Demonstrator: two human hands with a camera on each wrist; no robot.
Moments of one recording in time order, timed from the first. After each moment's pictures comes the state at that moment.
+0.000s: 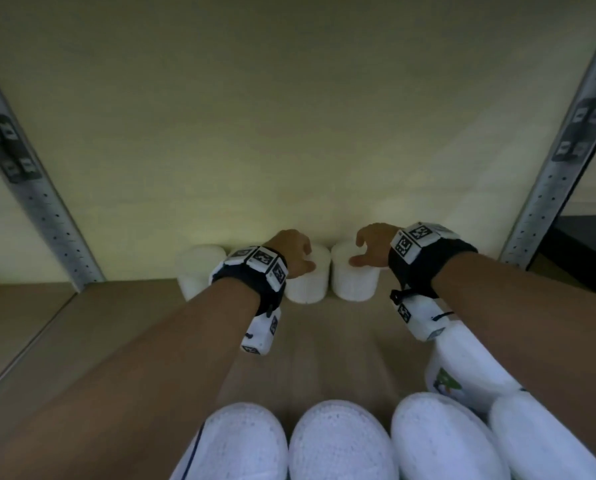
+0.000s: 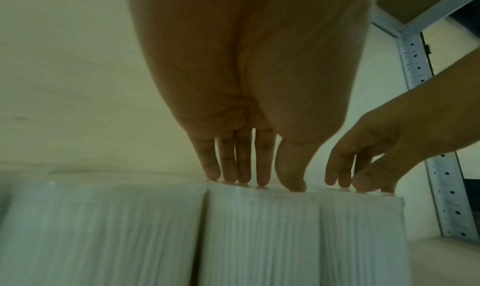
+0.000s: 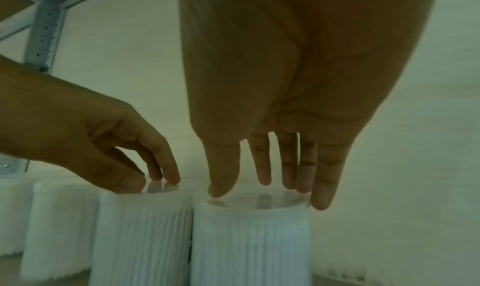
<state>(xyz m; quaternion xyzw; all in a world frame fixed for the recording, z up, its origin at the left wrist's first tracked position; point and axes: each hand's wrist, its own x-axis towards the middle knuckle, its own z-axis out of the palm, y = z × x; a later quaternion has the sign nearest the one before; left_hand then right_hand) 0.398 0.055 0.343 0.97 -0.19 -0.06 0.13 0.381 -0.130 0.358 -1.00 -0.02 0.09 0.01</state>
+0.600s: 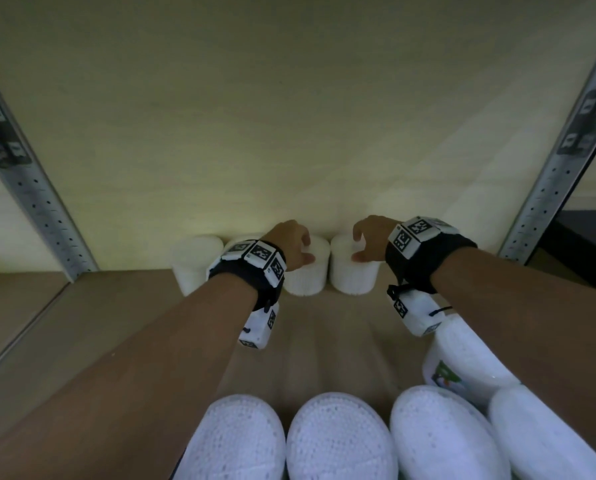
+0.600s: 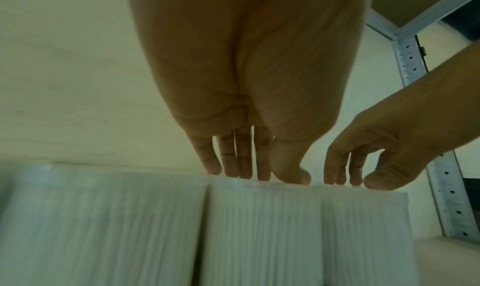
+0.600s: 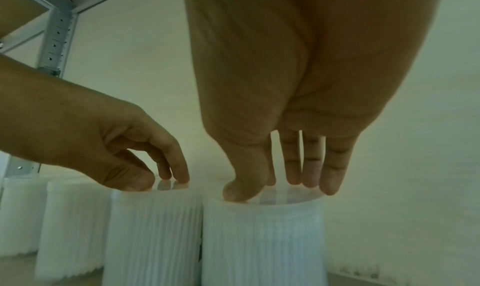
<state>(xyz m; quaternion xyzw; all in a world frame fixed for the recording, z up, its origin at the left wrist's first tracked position) 0.400 0.057 0.335 0.97 -0.21 -0.02 0.15 0.381 -0.124 0.357 -1.00 -0.02 0.08 -0.01</state>
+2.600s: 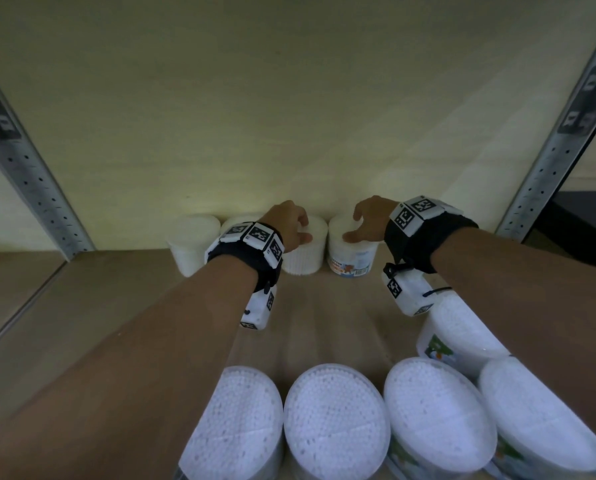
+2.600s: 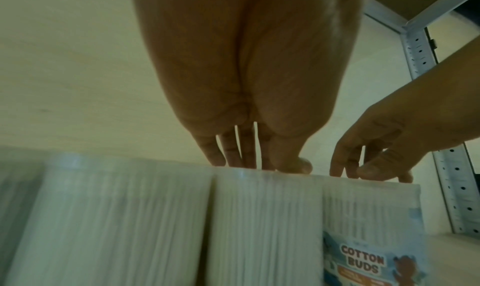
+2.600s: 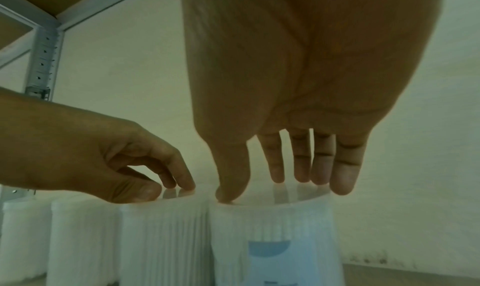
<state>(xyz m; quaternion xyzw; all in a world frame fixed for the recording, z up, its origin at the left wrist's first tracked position) 0.394 0.057 0.331 0.97 -0.19 -0.02 0.18 0.374 -0.120 0.360 -1.00 0.02 0.09 0.02</state>
